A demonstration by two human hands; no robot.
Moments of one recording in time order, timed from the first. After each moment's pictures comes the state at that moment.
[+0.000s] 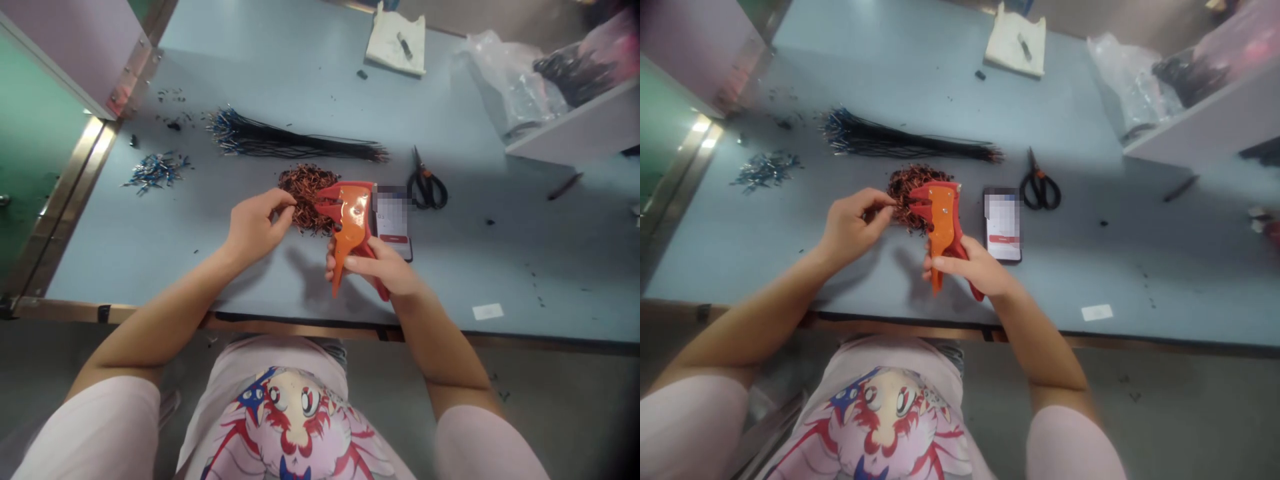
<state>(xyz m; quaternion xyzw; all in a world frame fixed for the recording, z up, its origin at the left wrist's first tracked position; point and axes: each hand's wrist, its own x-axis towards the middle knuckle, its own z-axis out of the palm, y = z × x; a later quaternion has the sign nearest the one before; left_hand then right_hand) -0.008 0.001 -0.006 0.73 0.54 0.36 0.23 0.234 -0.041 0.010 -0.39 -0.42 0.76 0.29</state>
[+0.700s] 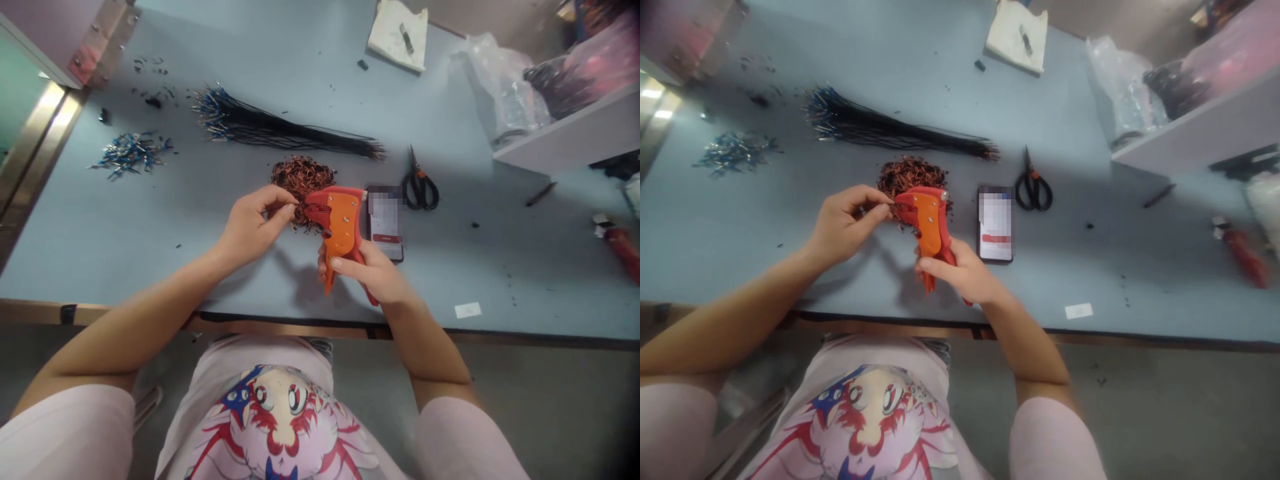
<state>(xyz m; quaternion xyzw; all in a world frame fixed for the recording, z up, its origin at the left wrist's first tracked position) 0.000 -0.002 -0.007 0.68 0.50 0.42 0.34 0.229 -0.045 0.009 -0.42 -0.49 0.71 0.27</state>
